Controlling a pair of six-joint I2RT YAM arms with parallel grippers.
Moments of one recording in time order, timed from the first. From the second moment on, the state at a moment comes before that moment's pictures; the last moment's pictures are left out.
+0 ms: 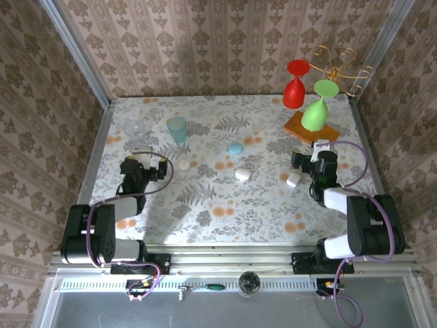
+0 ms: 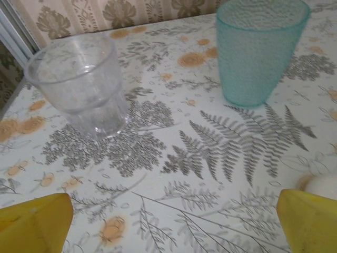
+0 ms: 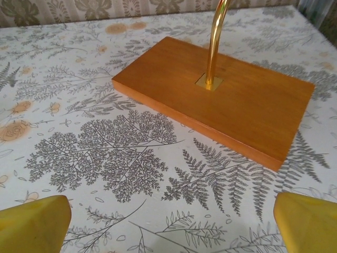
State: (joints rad) left arm -0.05 1.36 0.34 0.66 0.04 0.13; right arm -0.04 1.43 0.41 0.58 0.06 0.06
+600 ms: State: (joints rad) left arm 0.01 1.56 0.36 0.83 0.03 0.09; right arm -0.03 1.52 0.40 0.73 -0.11 0.03
